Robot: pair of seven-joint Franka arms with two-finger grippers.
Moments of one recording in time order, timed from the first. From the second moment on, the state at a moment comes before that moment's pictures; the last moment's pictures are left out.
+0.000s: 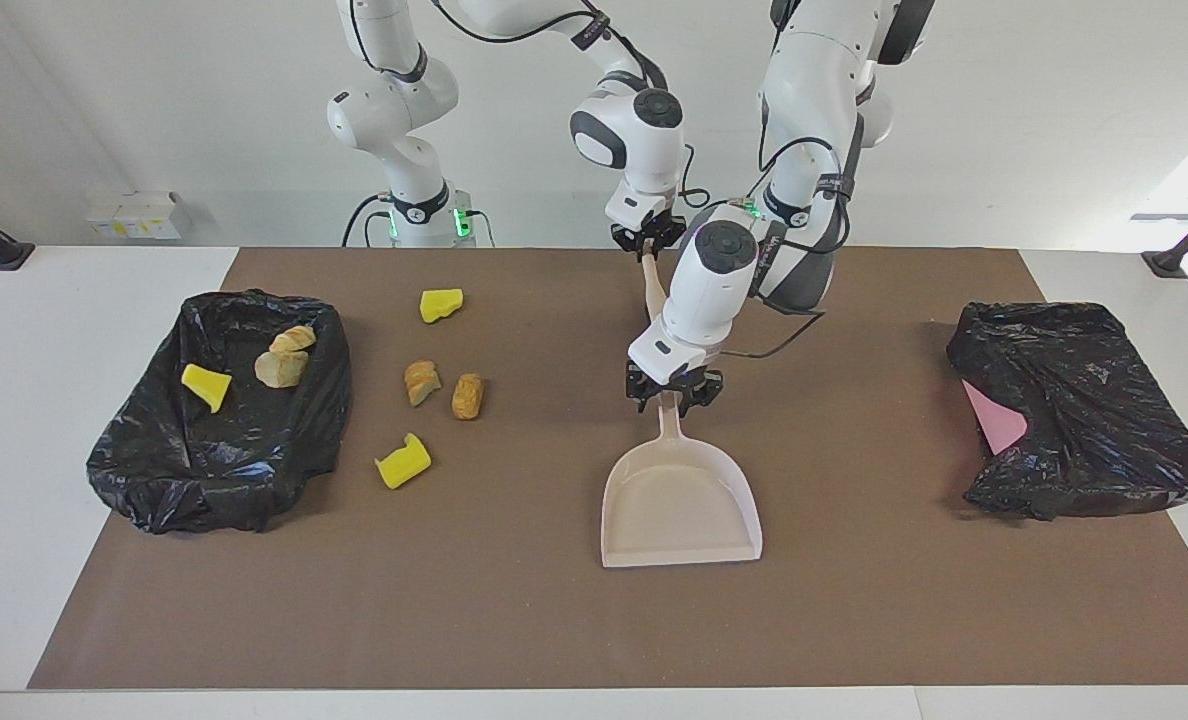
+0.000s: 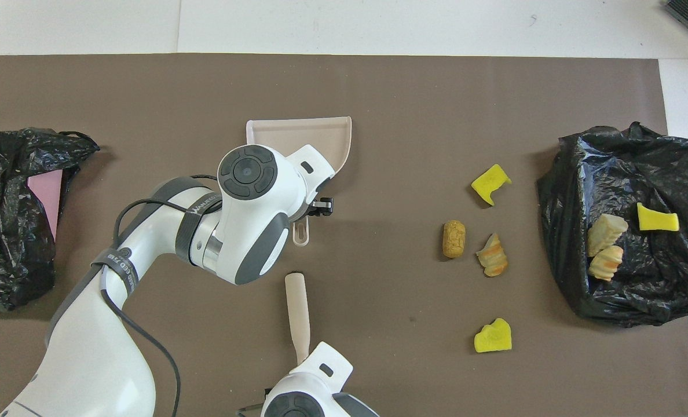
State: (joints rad) left arm -0.48 0.36 -0.10 -1.80 -0.06 2.24 -0.40; right arm 0.67 0.08 0.36 -2.22 0.15 2.27 0.88
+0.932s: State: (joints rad) left arm -0.28 0.30 -0.09 -1.75 -0.02 2.15 -0.01; right arm 0.43 -0.33 0.34 -2.31 0.13 1.71 0.95
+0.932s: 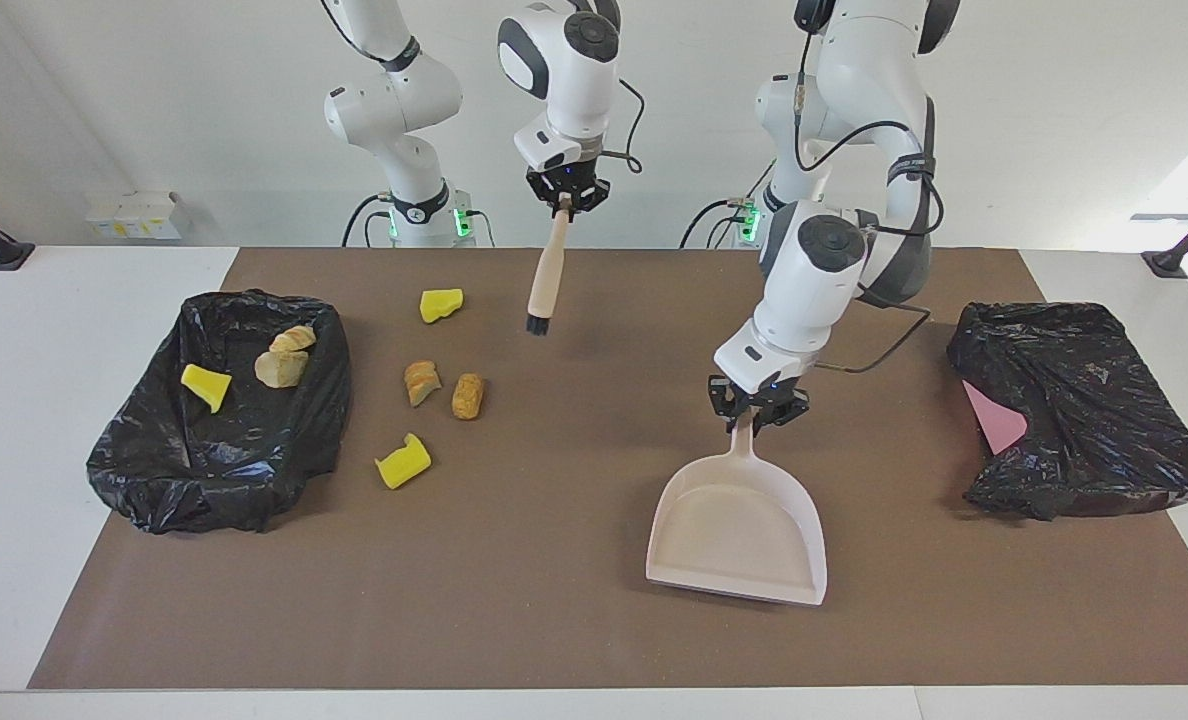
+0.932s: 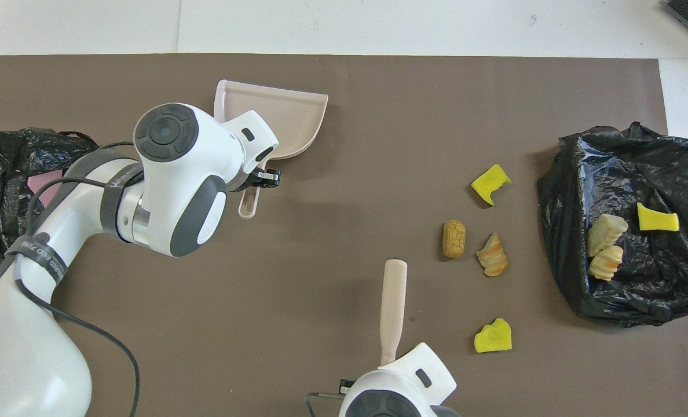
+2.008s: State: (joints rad) left arm -0.21 0.16 -0.10 -1.89 -0.03 1.95 0.83; right arm 0.20 -0.50 0.36 -2.64 0.14 1.65 1.00
